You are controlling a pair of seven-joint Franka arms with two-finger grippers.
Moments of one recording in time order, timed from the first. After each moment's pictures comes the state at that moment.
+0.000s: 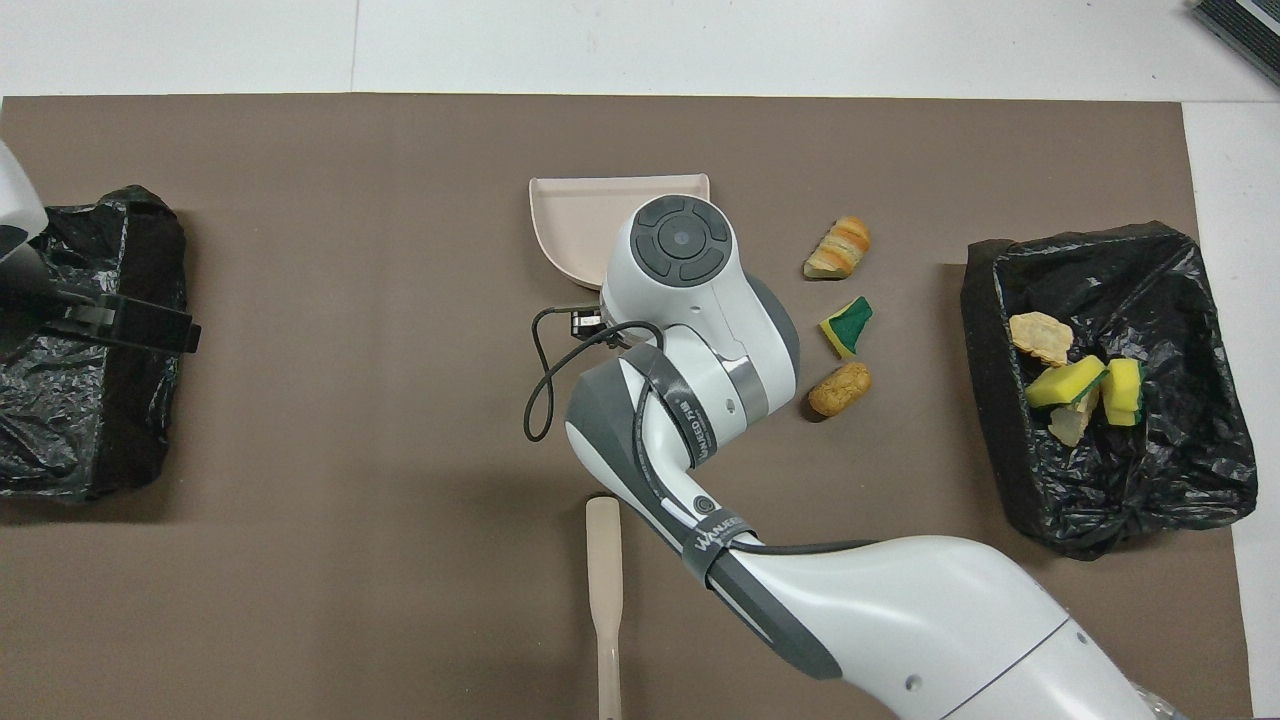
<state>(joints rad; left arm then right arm) -0.09 -0.04 -0.02 -1.57 -0.05 1.59 0.12 0.49 0.59 0.08 -1.42 0.07 2.06 0.54</state>
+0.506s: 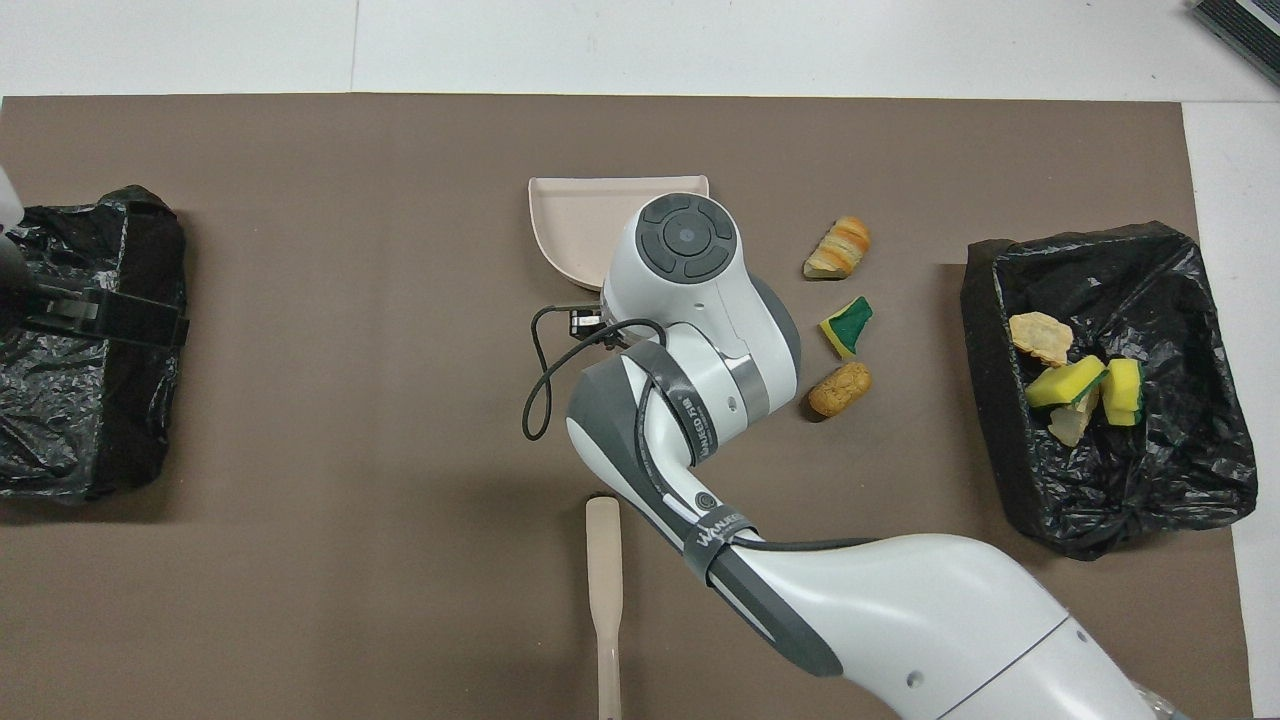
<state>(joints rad) -0.09 -0.04 -0.02 -1.57 -0.05 1.59 0.12 0.49 0.59 0.08 -1.42 0.08 2.06 0.54</state>
